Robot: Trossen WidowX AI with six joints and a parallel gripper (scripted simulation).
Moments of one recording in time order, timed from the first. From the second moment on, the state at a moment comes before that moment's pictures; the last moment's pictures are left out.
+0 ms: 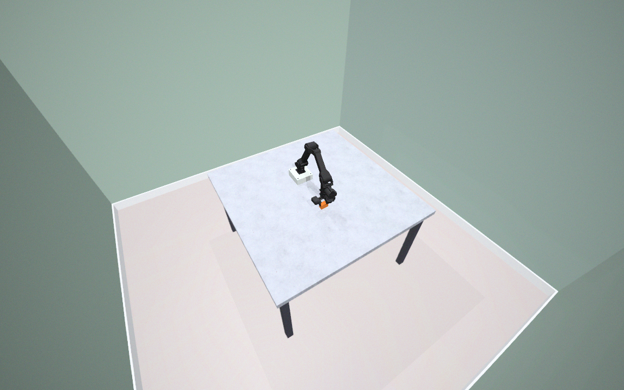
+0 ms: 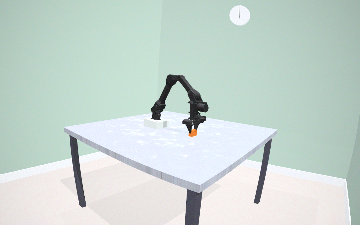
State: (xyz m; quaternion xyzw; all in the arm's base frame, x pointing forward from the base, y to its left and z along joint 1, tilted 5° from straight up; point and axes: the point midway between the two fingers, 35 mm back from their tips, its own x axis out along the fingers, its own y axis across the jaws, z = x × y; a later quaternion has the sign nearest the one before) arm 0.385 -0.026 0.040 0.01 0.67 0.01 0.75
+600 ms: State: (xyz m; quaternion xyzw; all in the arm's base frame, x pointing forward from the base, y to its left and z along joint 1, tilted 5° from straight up) arm 0.384 -0.028 0.066 0.01 0.65 0.01 0.76
